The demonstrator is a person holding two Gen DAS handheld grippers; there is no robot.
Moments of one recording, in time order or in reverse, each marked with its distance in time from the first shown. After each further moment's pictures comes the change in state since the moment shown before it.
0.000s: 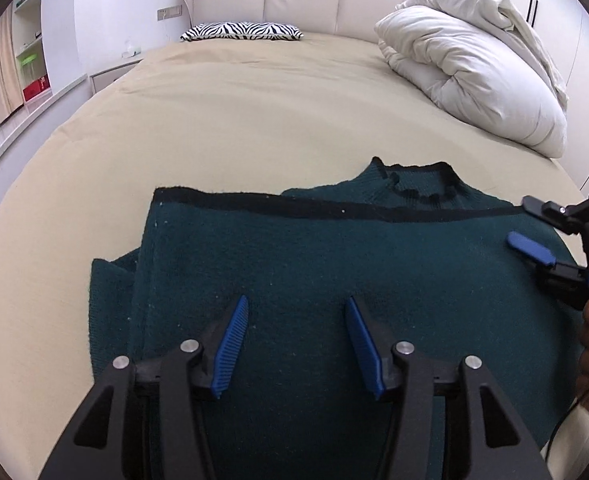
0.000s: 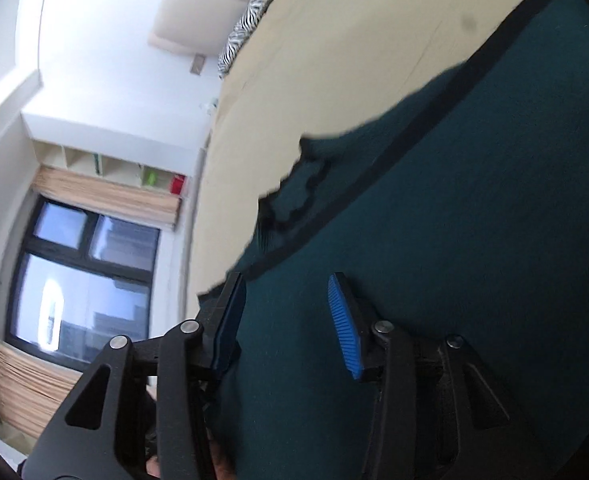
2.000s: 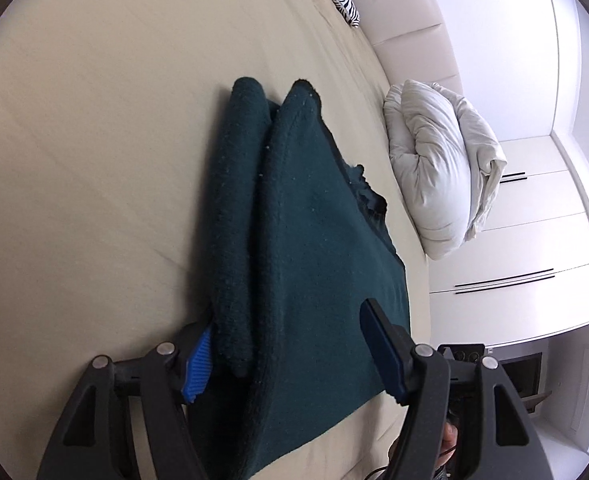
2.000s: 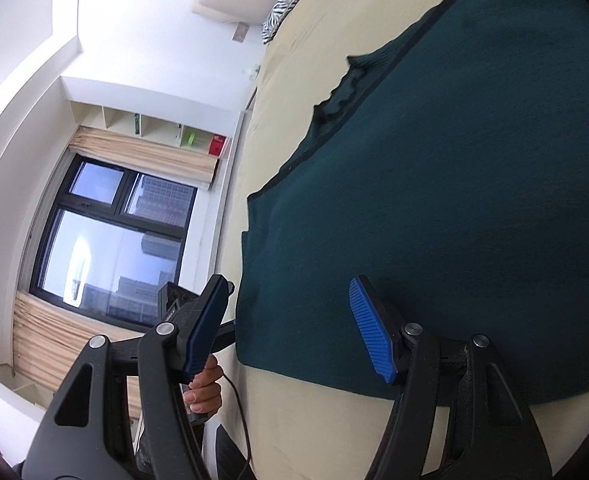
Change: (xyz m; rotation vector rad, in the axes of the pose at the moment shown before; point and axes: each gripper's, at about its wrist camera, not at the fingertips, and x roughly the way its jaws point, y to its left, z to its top) left arm -0.039 0.122 -0.072 -0.660 0.199 -0.619; right arm 0.006 0.039 -0.093 -0.106 0.171 0.090
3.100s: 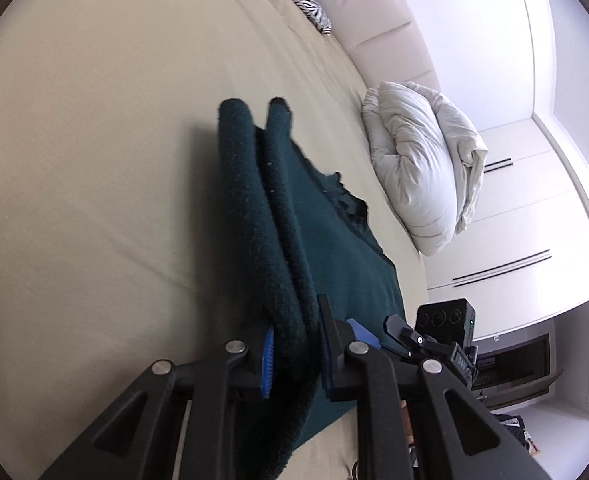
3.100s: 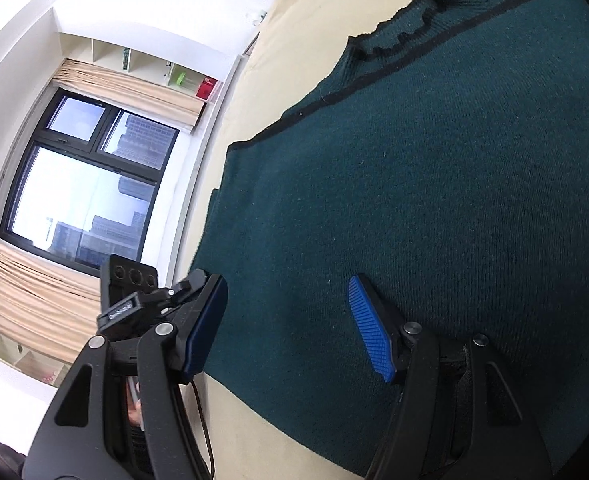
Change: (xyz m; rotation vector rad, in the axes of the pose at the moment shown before) left arm -0.015 -0.019 0.000 0.108 -0.044 -0.027; right arm 0.083 0.014 0.004 -0.111 0.159 -0.098
